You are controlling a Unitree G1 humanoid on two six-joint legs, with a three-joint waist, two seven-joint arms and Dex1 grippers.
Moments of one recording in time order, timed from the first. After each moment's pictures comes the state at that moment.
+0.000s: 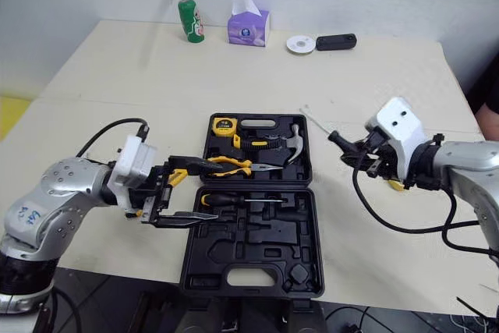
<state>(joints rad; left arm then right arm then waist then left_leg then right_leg) -0.33 0.77 0.03 -0.40 -0.68 0.47 -1.12 -0.43 -1.08 -0.11 -0.45 0.59 0.98 0.85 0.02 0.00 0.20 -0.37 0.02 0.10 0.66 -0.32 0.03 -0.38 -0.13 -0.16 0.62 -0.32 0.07</state>
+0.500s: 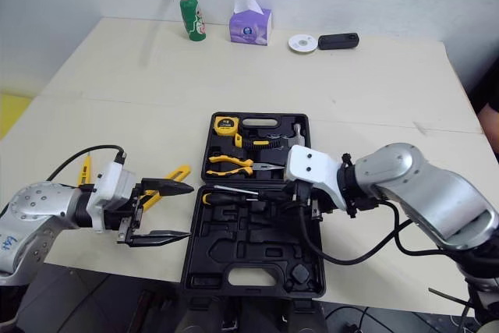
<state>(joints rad) -0.09 0.88 0.14 -0.38 -0.59 0.37 -1.17 -0.68 -1.01 0.35 -0.59 0.52 0.98 0.99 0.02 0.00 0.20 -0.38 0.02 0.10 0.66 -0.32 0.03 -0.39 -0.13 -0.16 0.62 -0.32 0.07</state>
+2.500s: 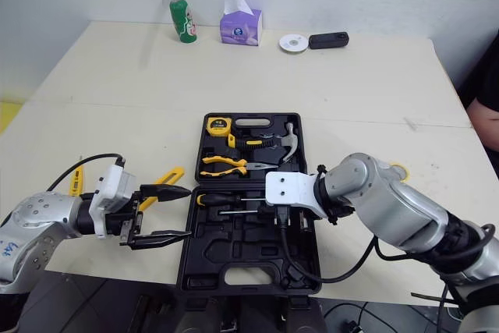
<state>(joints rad) -0.06 0.85 0.15 -0.38 -0.62 0.46 -1.12 -0.76 -0.92 0.60 -0.61 0.16 1.03 1.09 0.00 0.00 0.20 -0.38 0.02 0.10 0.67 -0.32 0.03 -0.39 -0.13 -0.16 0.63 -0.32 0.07</state>
